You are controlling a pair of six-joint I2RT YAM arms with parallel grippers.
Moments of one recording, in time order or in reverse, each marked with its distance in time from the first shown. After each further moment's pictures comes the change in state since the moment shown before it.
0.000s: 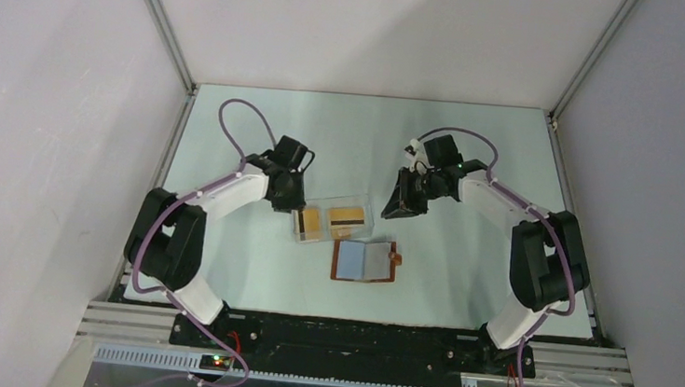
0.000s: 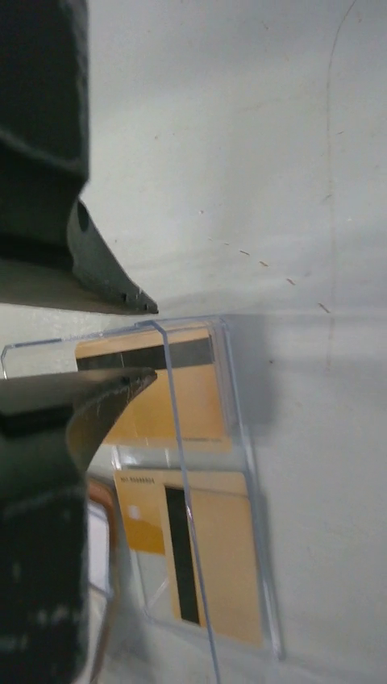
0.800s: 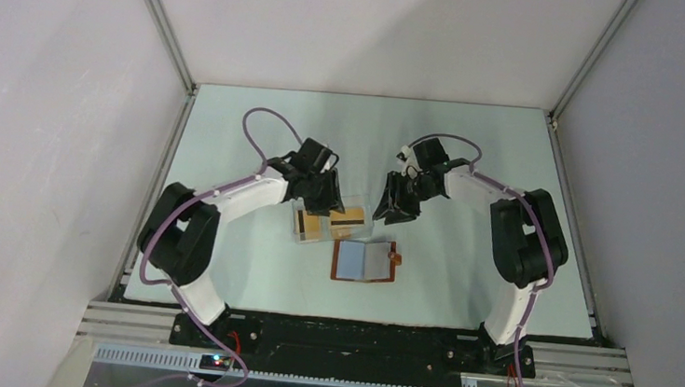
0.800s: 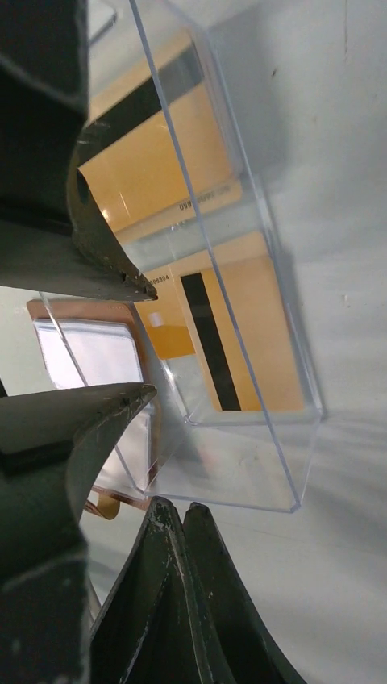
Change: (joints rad) left arm -0.124 0.045 0.069 0.133 0.221 -0.180; right arm 0.003 0.175 0.057 0.024 -0.003 -0.011
